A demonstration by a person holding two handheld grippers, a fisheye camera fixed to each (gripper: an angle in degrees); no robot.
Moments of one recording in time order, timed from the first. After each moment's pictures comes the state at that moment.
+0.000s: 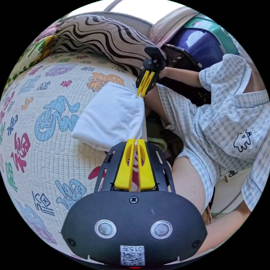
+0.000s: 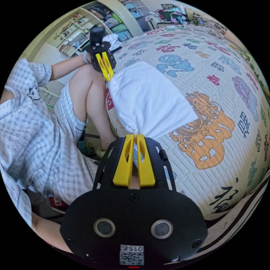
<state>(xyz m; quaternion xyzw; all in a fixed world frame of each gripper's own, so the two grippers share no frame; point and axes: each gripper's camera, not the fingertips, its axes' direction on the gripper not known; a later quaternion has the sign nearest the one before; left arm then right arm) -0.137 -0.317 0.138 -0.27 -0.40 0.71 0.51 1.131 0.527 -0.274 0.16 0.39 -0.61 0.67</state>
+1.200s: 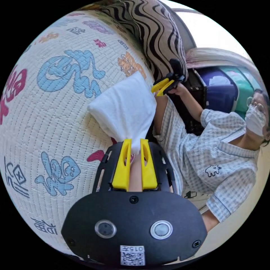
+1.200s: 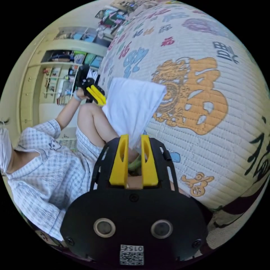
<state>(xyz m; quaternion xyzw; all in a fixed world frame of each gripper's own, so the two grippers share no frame) -0.059 -0.407 0.133 -0.32 -0.41 0.53 0.67 1.073 0.417 -0.302 0.15 0.21 -0.49 0.83</state>
